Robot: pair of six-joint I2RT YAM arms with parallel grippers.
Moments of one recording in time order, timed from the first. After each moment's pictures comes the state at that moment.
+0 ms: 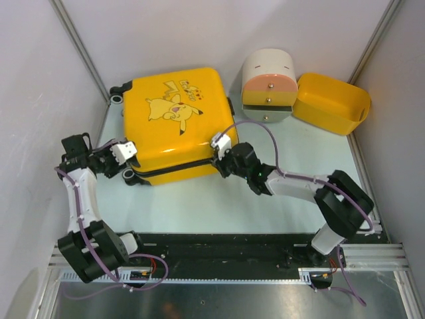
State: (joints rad) left arm 0.47 1.19 1.00 -0.79 0.67 1.47; right arm 0.85 1.58 0.87 0.35 -0.07 -0.01
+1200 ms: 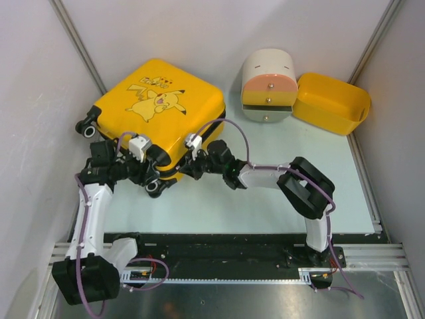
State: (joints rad) left arm 0.17 0.98 0.88 -0.82 0.72 0.55; right arm 0.92 1.93 1.15 0.55 -0.32 0.12
